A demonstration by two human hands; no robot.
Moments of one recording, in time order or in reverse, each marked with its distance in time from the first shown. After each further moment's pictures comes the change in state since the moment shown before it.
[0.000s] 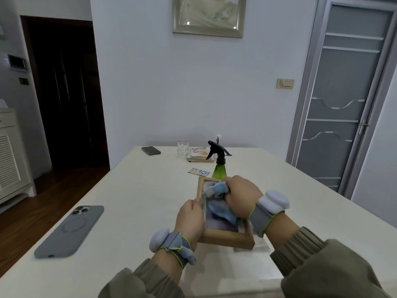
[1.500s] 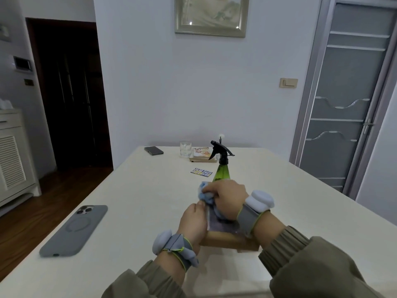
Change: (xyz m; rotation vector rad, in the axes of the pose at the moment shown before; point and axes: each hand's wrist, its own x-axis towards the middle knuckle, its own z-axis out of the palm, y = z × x) left_hand 0.006 -0.008 -0.002 0.102 -0.086 -0.029; right_hand 0.003 -0.024 0.009 0.030 -0.061 -0.161
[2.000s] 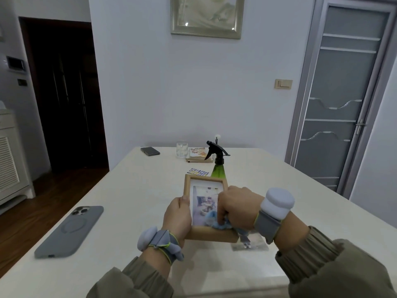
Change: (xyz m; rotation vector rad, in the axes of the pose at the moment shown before) left_hand 0.003 0.004 -0.019 -0.017 0.148 0.020; right_hand -0.033 0.002 -0.030 -0.328 -0.285 -0.166
